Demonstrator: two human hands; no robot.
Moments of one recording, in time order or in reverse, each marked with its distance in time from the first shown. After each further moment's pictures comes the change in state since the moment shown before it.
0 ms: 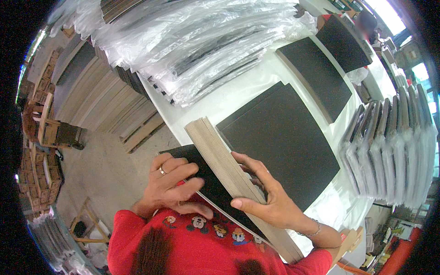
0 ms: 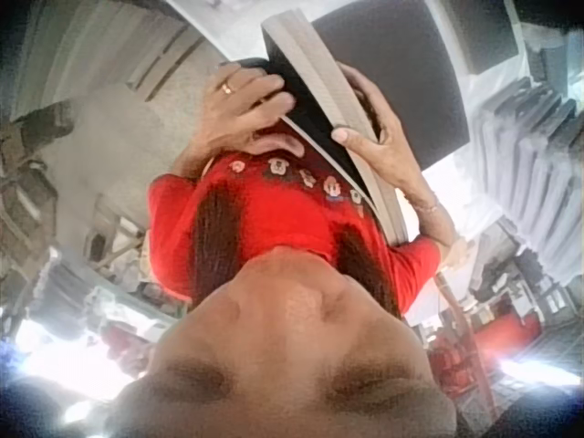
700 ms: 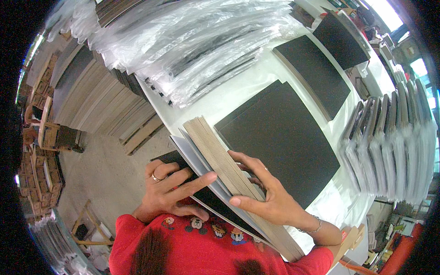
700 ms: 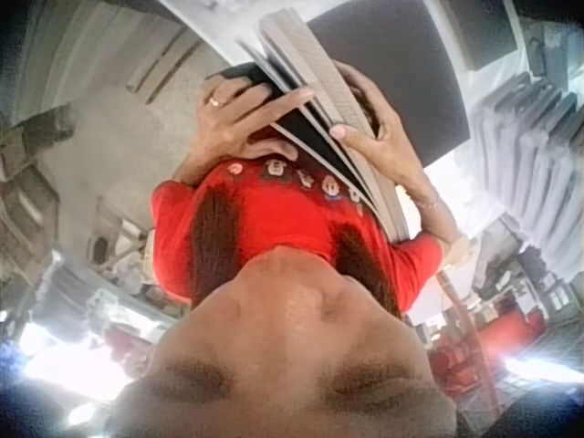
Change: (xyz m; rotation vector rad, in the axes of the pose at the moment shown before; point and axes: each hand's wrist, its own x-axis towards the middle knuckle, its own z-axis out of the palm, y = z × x) left_hand -0.008 0.012 -0.001 0.145 -0.021 -0.068; right_hand 0.000 0.001 -0.003 -0.033 0.001 0.034
